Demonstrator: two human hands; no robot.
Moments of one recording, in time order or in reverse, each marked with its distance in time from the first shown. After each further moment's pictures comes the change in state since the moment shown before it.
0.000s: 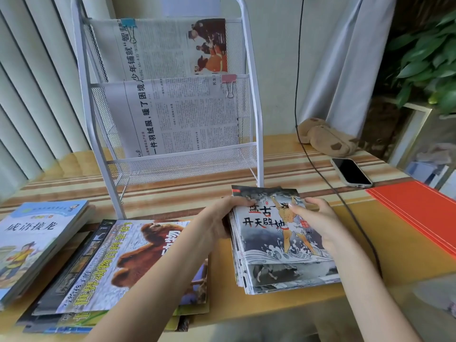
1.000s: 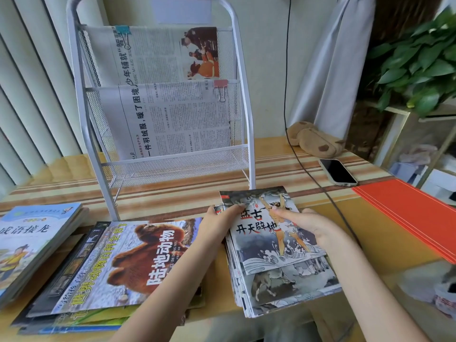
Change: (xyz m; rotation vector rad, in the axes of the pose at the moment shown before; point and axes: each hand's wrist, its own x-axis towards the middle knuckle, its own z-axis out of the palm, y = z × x) left_hand -0.013 -0.037 0.010 0.087 0.400 0.318; right_hand -0.012 -0.003 -0.005 -0.150 -0.233 0.175
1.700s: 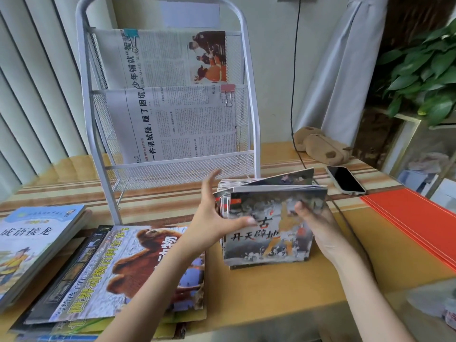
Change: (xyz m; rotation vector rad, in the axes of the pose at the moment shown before) left_hand -0.009 0.024 -0.033 0.228 -0.262 0.658; right_hand -0.007 -0.002 0.000 0.405 0.019 -0.665
